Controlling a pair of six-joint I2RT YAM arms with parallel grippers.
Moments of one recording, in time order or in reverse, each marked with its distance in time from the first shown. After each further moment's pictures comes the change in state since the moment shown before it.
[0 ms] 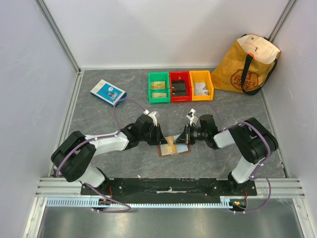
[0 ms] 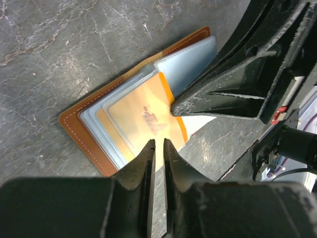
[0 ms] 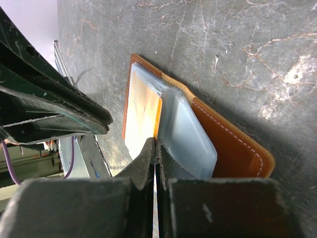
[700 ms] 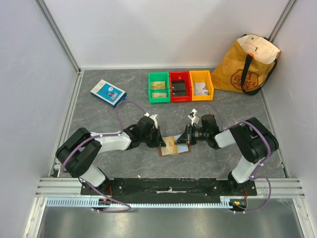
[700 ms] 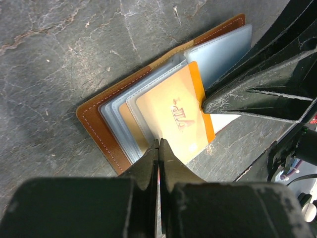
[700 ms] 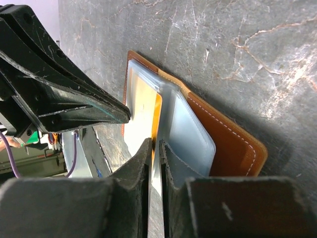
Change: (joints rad) left arm -0.002 0.079 0.000 -0.004 -0.013 0.000; right arm -0.024 0.002 -0.007 -0.008 -0.023 -0.002
